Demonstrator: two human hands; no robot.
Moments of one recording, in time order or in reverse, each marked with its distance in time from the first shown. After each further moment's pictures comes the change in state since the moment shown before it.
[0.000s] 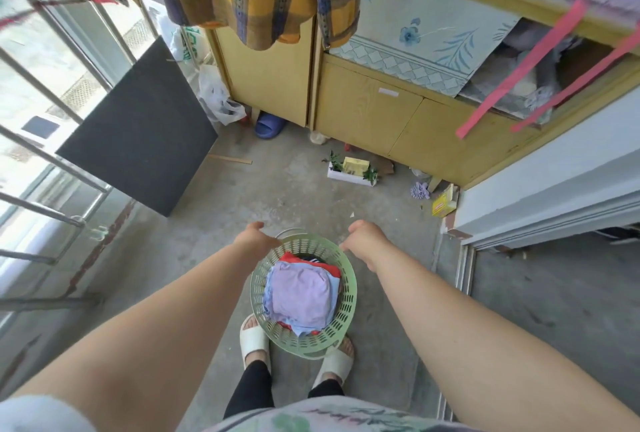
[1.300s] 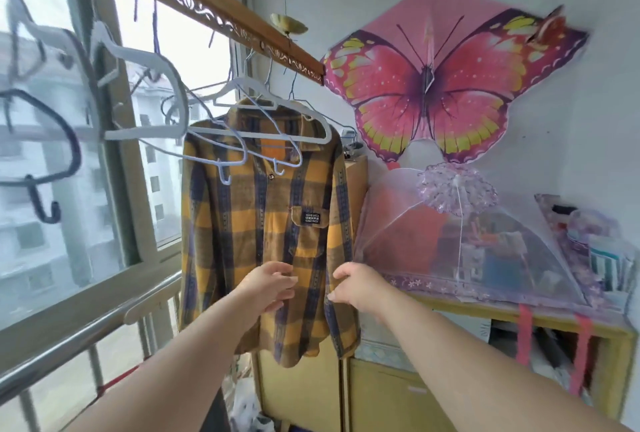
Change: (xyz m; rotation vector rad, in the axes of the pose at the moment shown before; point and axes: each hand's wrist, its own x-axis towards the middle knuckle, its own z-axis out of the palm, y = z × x) left_hand -0.235 0.242 -0.266 -0.335 0.266 0.873; right_hand -0.224 -0.245 -0.266 0.228 0.454 -0.740
